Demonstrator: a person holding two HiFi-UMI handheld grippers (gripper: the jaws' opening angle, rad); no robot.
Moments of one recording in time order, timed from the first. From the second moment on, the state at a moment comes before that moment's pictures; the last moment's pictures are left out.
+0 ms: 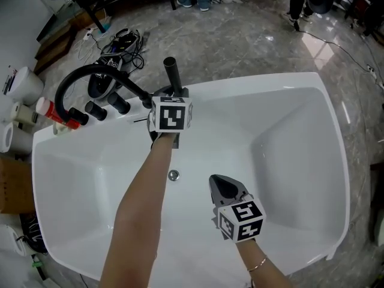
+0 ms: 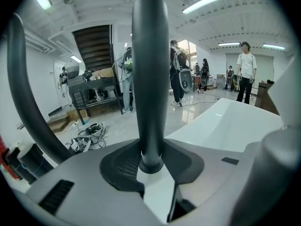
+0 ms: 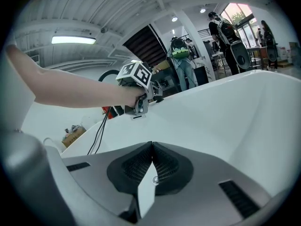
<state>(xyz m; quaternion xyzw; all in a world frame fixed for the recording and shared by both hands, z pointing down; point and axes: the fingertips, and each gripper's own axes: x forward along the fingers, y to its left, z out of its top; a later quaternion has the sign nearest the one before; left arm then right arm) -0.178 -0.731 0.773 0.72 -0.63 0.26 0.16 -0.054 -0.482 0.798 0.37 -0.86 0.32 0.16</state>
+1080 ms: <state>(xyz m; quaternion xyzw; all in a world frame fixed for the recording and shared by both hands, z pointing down) -0.141 -0.529 0.504 0.74 -0.63 0.23 0.01 -0.038 -0.381 0.549 0.39 -0.87 0.27 0.12</state>
